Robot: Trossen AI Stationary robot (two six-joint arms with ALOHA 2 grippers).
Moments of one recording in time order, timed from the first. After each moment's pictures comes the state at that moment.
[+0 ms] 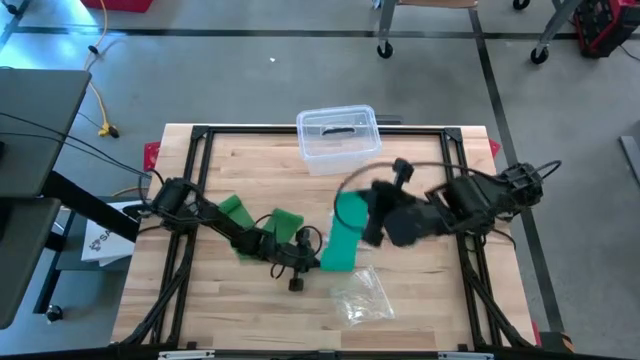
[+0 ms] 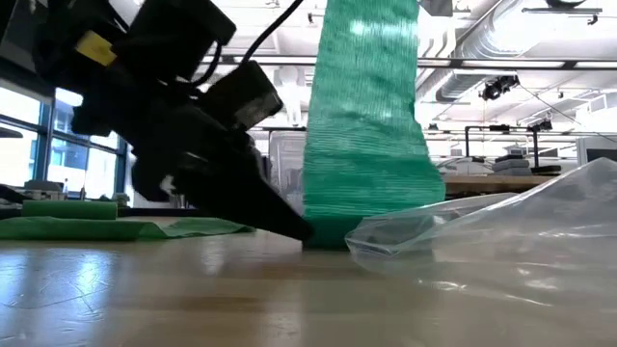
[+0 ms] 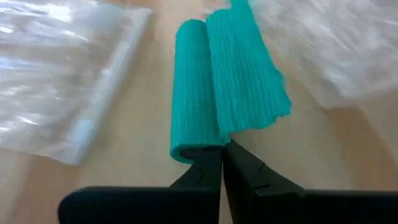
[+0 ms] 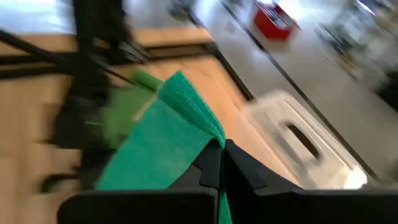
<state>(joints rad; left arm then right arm) -0.35 1.94 0.74 0.59 -0.19 -0.16 0.42 1.66 2.03 -1.24 0.80 0.43</state>
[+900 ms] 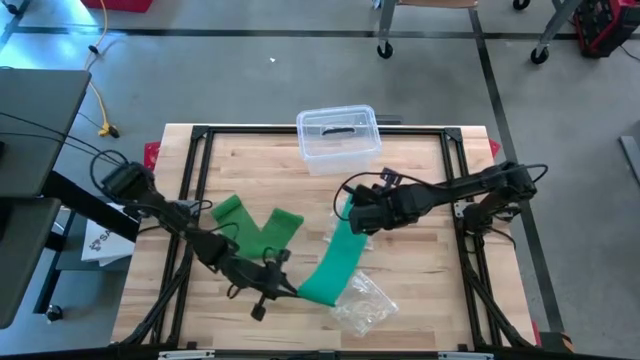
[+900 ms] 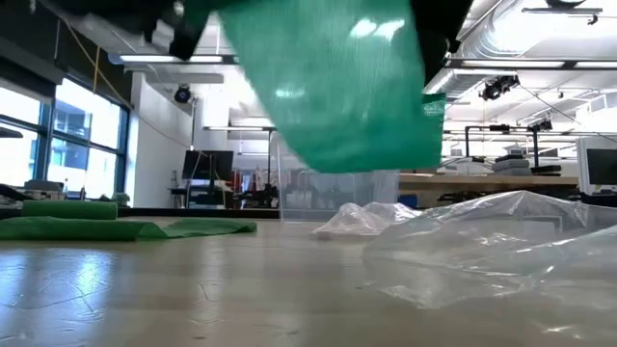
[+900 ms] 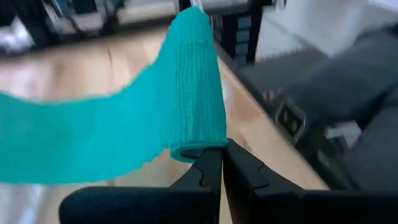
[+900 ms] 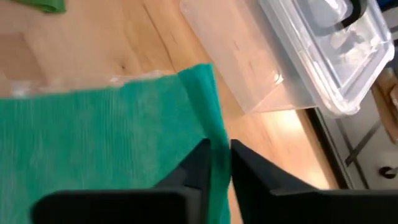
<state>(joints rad) -0.62 1.53 0.74 0.40 -0.25 -0.06 0.20 1.66 1.41 -1.14 0.66 0.51</state>
